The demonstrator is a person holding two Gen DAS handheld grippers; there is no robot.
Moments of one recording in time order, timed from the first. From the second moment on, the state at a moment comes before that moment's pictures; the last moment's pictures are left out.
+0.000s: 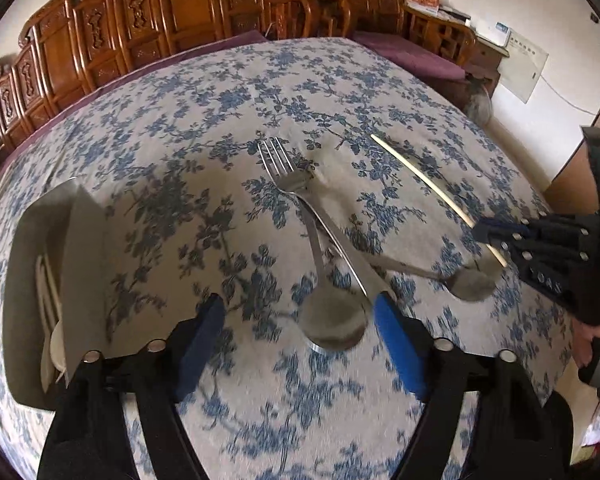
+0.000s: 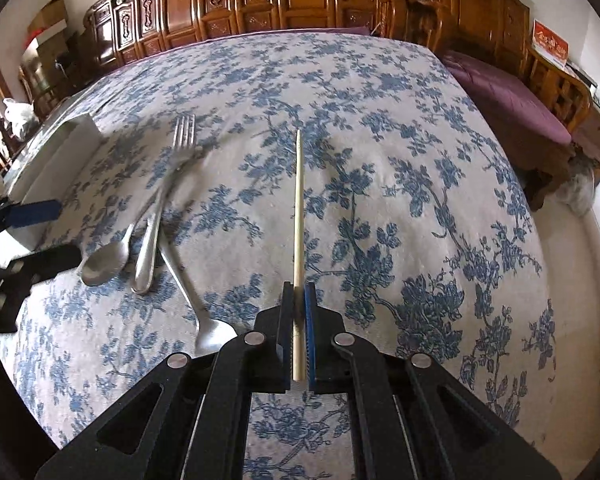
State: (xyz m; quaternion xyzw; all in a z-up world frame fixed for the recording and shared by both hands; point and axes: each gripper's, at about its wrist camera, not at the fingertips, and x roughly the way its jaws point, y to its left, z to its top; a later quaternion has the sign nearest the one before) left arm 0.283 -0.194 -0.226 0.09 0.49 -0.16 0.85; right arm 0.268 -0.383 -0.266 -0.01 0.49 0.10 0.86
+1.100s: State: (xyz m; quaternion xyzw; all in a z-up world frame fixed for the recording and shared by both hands) left arm 0.331 -0.164 -0.227 0.11 0.52 -0.09 0.84; right arm 0.263 -0.350 -0.247 -0.02 0.48 0.14 0.87
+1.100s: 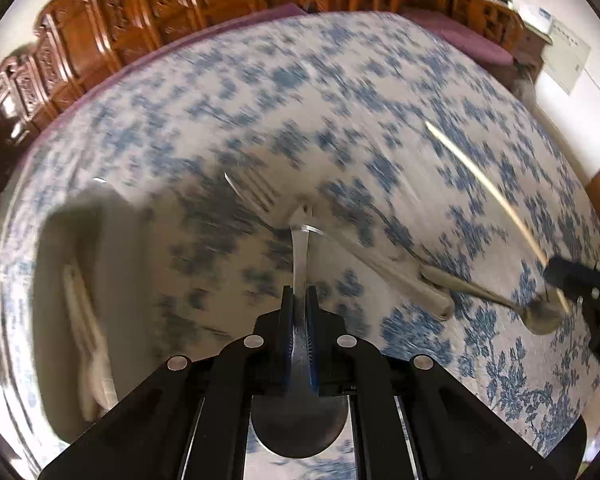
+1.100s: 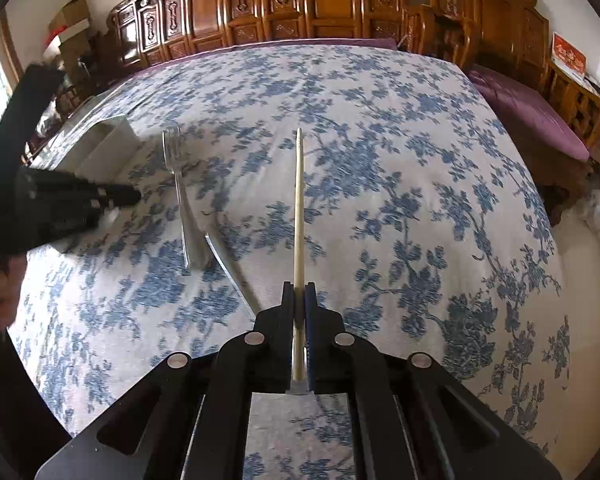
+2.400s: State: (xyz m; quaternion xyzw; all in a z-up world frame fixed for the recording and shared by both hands) left arm 0.292 -0.075 -0.140 0.09 0.45 -0.08 0.88; right arm 0.244 -0.253 -0.195 -0.04 0.44 0.22 0.87
